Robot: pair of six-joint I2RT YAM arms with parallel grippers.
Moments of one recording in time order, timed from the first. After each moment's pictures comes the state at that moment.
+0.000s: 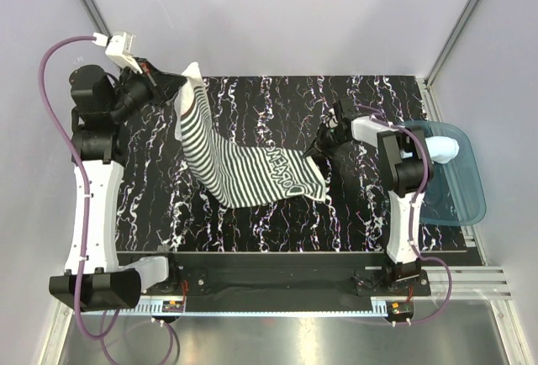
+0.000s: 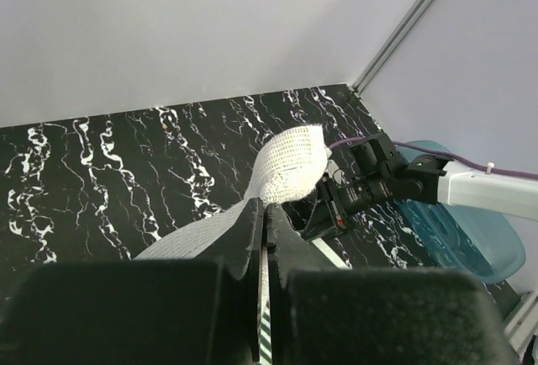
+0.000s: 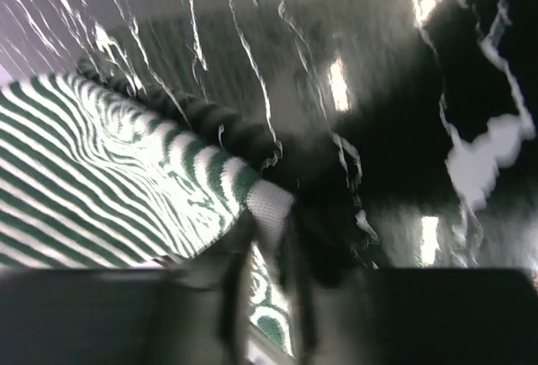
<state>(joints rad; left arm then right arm) 0.07 1.17 1.44 -0.33 0.65 -0.35 0.23 2.15 1.45 -0.43 -0.59 0.68</state>
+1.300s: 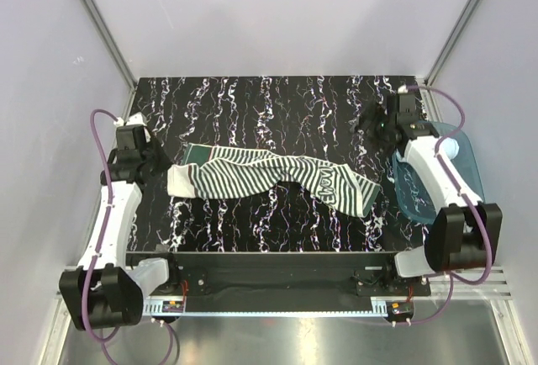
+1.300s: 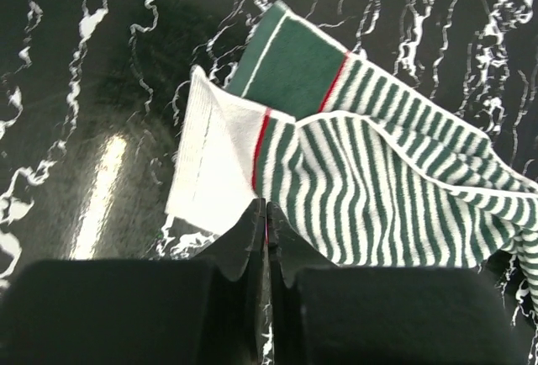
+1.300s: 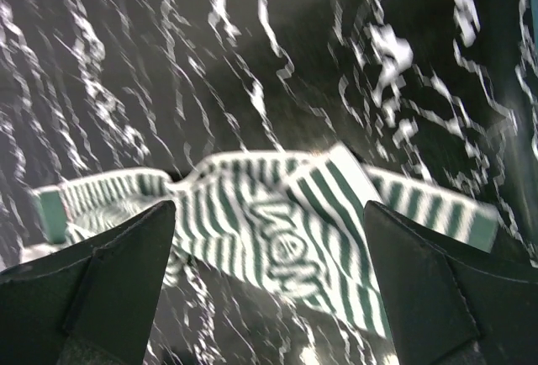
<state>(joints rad) 0.09 1.06 0.89 -0.57 0.04 -0.37 0.08 1.41 1.13 -0.55 -0.08 0.65</state>
